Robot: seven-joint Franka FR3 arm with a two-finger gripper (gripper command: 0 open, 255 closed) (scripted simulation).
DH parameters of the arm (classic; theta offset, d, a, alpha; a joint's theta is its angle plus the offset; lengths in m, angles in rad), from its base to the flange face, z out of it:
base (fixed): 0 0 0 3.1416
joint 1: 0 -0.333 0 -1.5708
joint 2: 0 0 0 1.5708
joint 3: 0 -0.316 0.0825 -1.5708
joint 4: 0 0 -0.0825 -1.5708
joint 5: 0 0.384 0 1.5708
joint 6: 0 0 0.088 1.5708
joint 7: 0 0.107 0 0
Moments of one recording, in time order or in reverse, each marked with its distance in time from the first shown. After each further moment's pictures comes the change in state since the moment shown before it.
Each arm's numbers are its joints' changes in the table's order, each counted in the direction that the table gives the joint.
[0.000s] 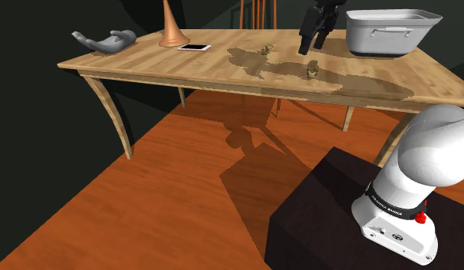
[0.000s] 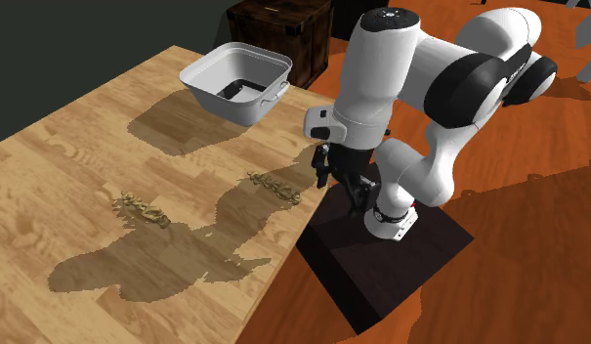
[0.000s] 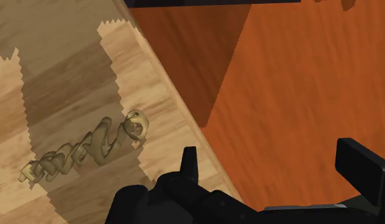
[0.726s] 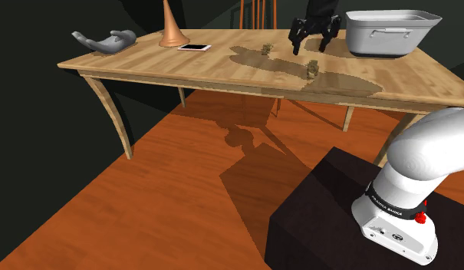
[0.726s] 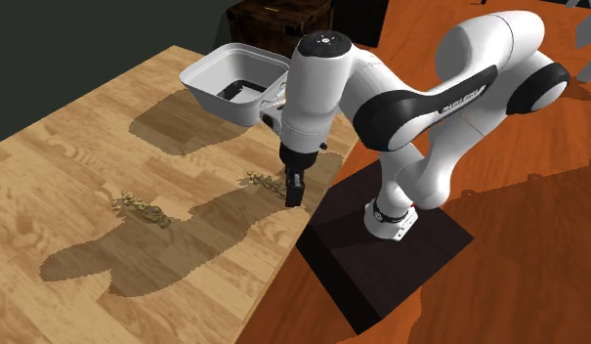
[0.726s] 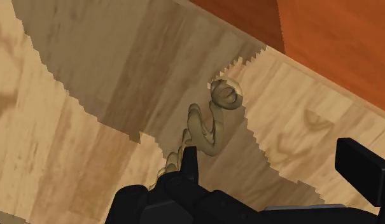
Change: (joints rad) arm 0.240 -0.169 -0.047 0.015 -0.095 0.146 0.409
